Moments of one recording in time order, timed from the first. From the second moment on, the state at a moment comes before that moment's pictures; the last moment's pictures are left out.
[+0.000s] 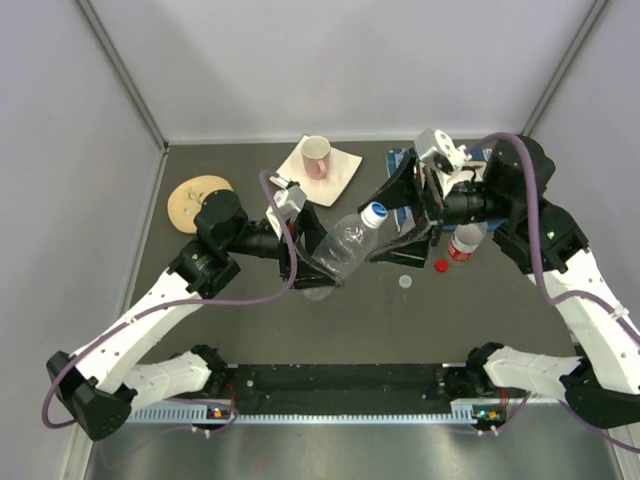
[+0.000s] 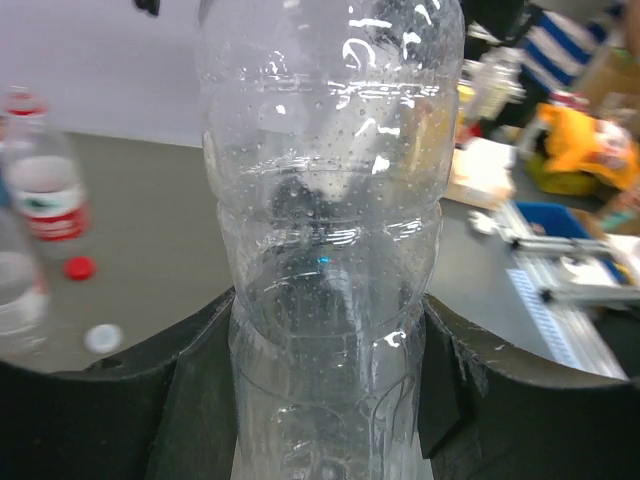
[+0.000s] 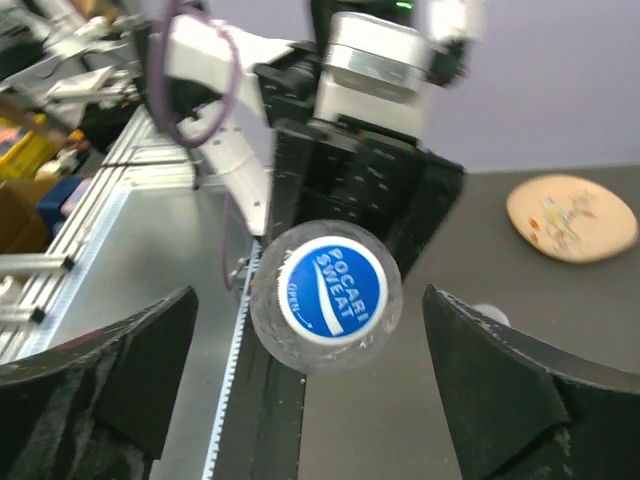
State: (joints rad) left arm -0.69 1.04 1.03 0.14 1.15 -0.43; right arm 0.64 1.10 1.55 -0.45 -1.07 0.06
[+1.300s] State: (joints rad) left arm -1.14 1.08 1.00 0.01 -0.65 0.17; right arm 0.72 1.24 1.58 -0.46 0.01 0.61
